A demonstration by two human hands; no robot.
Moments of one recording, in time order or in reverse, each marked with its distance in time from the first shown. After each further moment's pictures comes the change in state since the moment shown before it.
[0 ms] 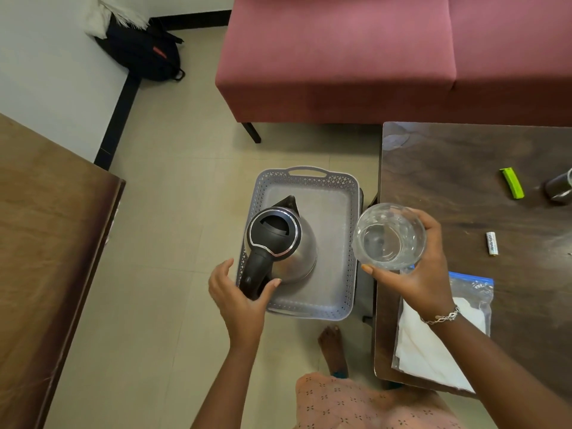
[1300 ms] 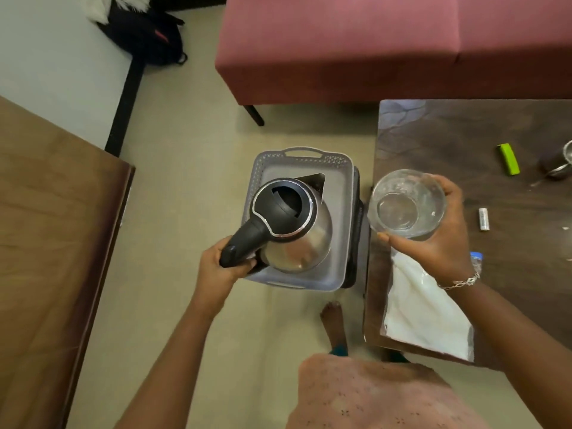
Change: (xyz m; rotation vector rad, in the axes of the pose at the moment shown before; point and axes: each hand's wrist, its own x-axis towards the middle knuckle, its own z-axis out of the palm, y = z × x) left_hand 0.010 0.053 -0.056 -0.365 -0.428 -0.140; right_hand 0.003 -0.006 -0.049 -0.012 0.011 -0.005
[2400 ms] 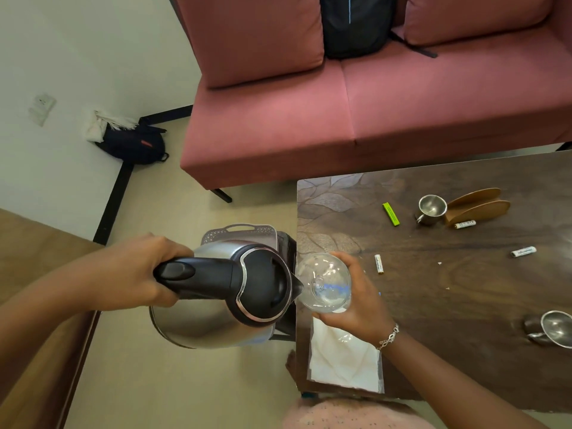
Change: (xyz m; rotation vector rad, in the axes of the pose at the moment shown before) left_hand -0.059 0.279 0.087 1.162 -0.662 0.243; right_hand -0.036 -0.018 -0.119 -0.012 -0.134 0.040
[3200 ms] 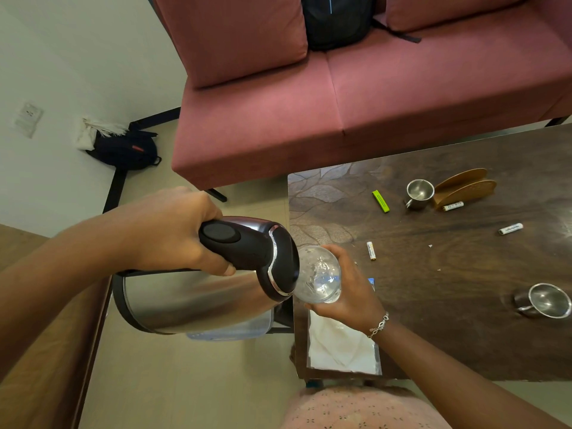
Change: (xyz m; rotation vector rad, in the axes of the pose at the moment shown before) left_hand 0.021 0.091 -0.022 0.274 0.027 0.025; right_hand -0.009 0.007 0.003 -0.047 0.025 0.011
